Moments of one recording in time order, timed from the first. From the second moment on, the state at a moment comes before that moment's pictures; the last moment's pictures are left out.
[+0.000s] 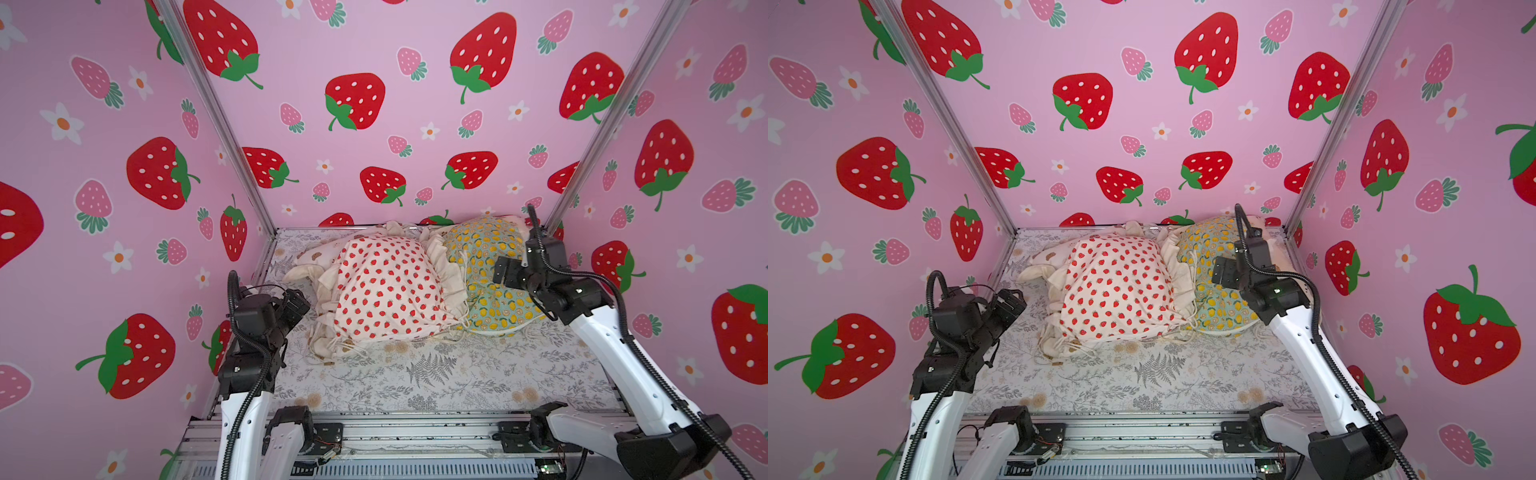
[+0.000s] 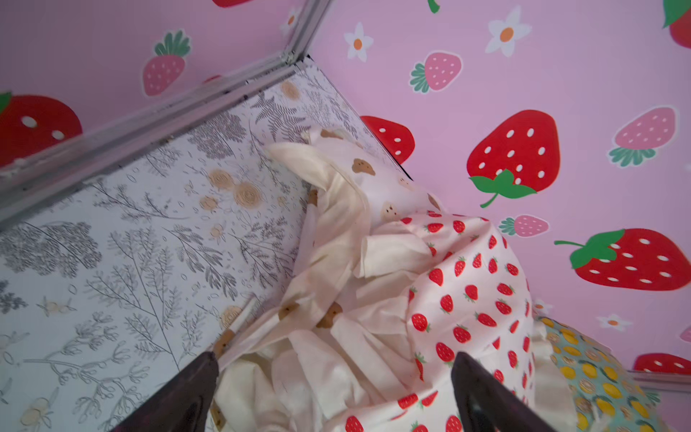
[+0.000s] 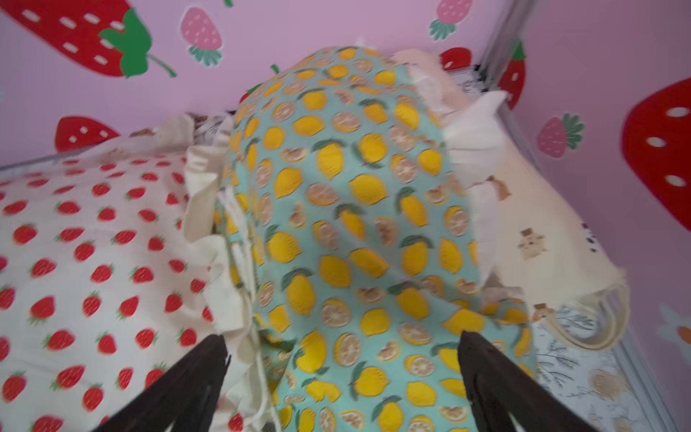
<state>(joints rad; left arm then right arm) 0.12 0.72 0.85 -0.70 -0.06 -0.70 0.33 1.17 1.27 -0.77 0.28 0.35</state>
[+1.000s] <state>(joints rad) -0.07 1.44 0.40 0.54 -0.32 -0.09 0.01 1.48 0.49 0.46 0.23 -0.04</state>
